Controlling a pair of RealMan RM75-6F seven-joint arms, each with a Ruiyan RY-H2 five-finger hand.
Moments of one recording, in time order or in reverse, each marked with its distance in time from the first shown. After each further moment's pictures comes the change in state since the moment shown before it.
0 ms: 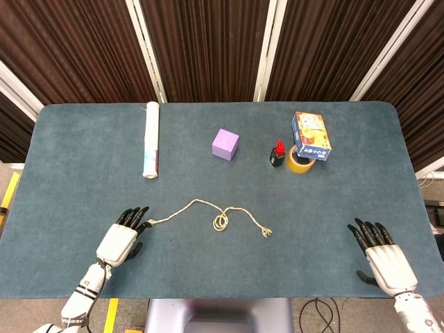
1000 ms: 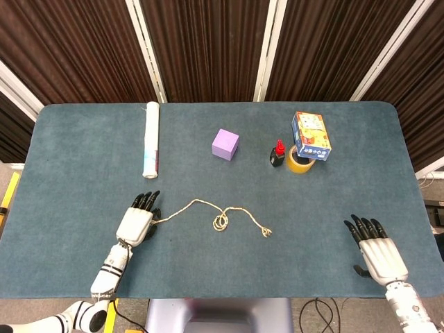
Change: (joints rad) left arm -0.146 -0.221 -0.078 0.230 -0.180 -0.049 0.061; right arm 0.066 -0.050 0.019 0.019 0.136 -0.080 -0.086
